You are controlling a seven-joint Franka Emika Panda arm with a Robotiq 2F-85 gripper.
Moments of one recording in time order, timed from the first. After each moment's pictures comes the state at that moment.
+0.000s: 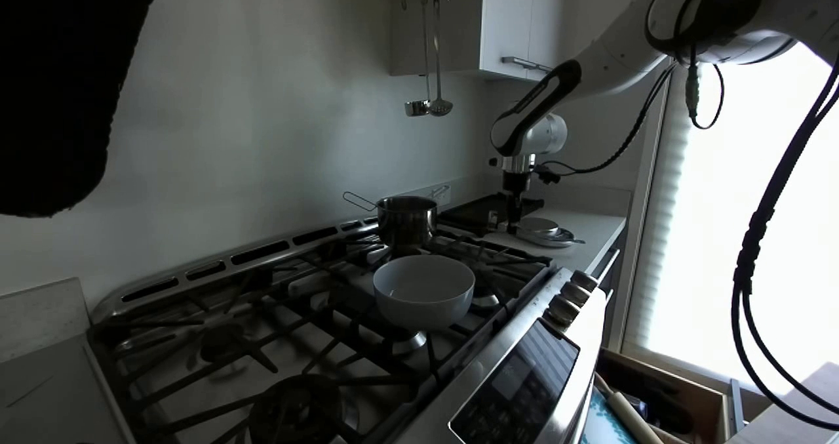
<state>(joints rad) -0.15 0.78 0.06 -1.43 -0.05 2.23 -1.11</state>
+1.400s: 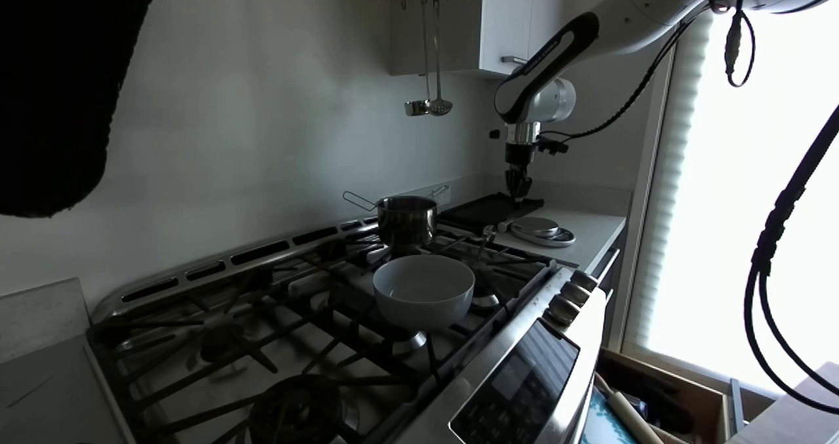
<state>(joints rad) -0.14 0.57 0.06 -1.58 -0.06 2.20 -1.32</state>
